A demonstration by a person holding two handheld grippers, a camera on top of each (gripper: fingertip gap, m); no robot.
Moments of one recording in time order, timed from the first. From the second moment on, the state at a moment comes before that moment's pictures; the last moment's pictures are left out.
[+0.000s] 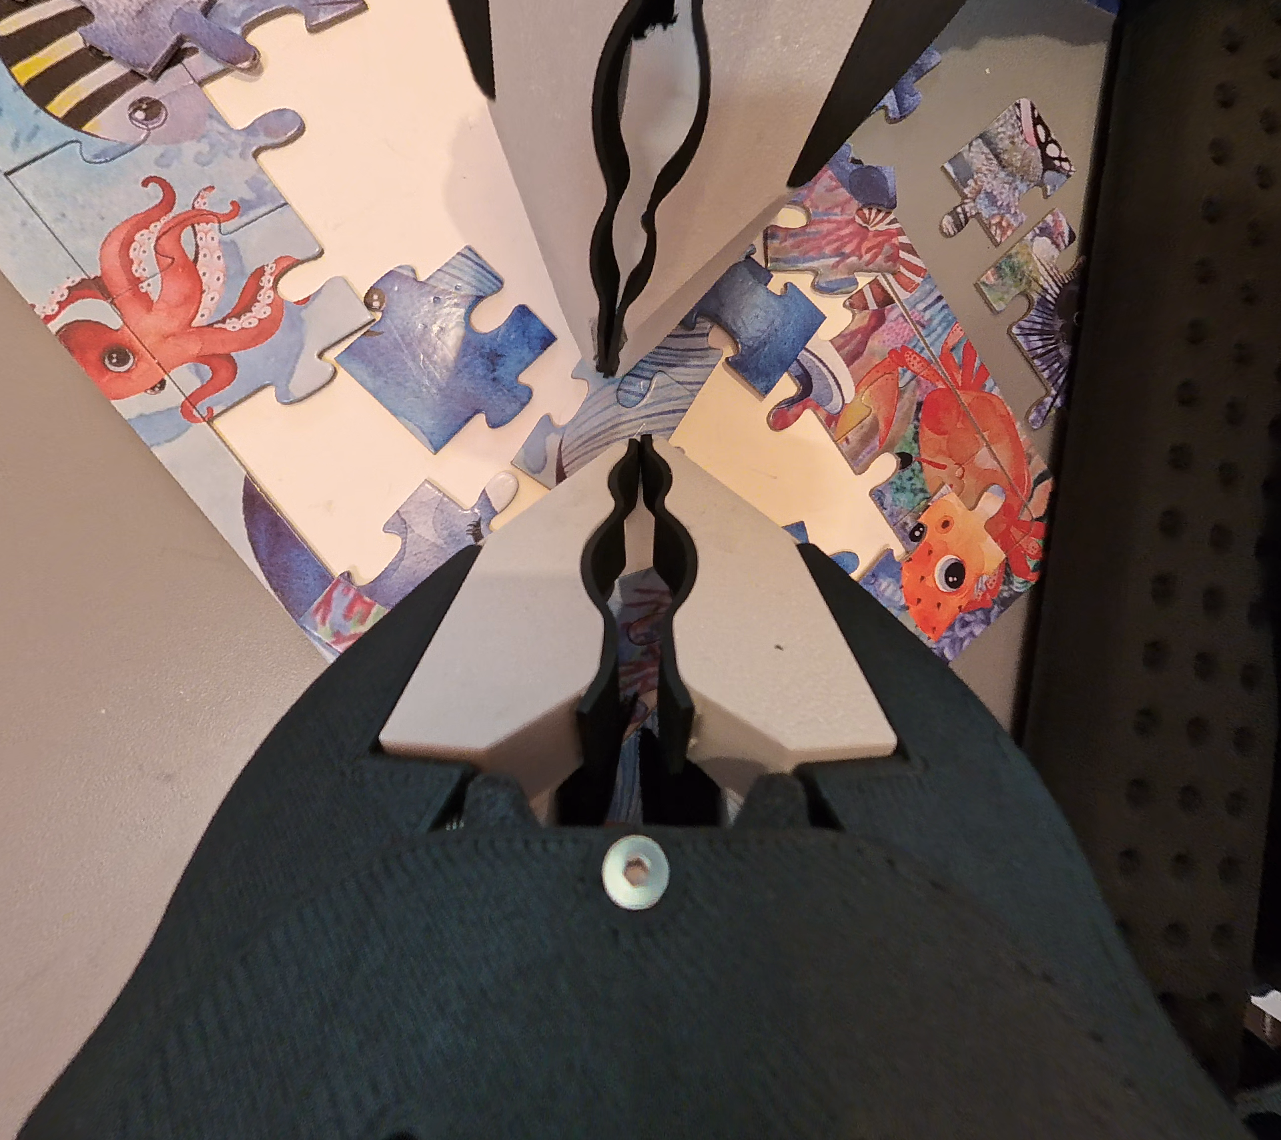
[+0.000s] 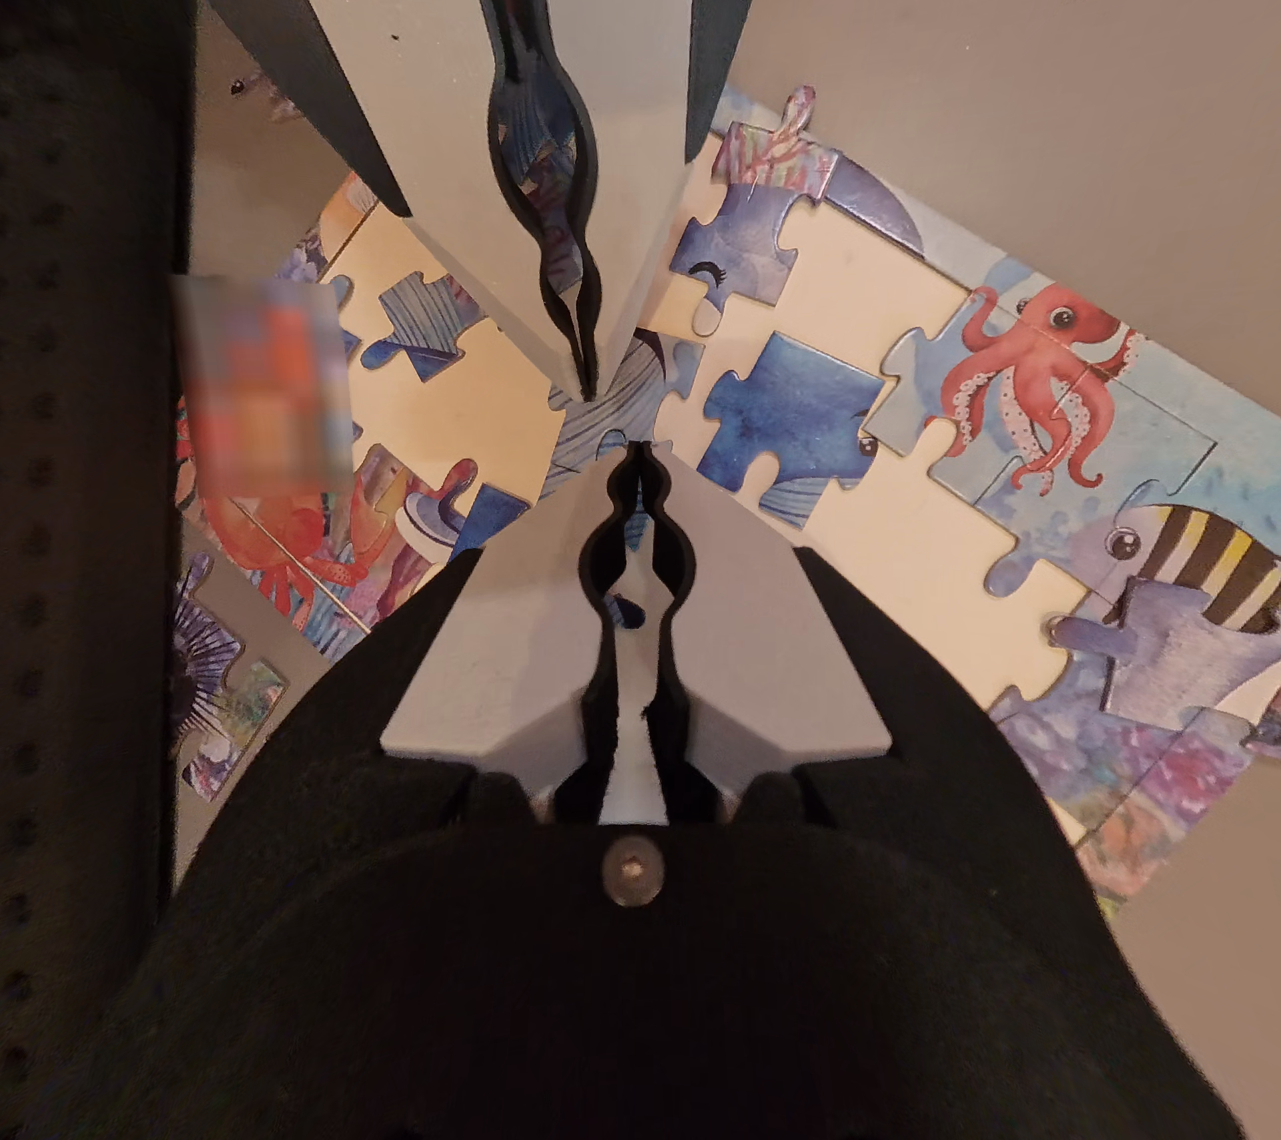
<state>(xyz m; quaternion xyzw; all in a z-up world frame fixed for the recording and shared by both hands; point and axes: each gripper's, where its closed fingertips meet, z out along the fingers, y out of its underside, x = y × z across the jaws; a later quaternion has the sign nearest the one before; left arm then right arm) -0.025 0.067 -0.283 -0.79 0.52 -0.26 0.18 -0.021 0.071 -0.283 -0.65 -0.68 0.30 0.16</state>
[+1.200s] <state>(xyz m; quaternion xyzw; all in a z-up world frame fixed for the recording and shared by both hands) -0.058 0.080 -0.285 -0.81 0.51 -0.21 0.19 -0.017 0.073 -0.283 -0.66 -0.67 0.30 0.15</state>
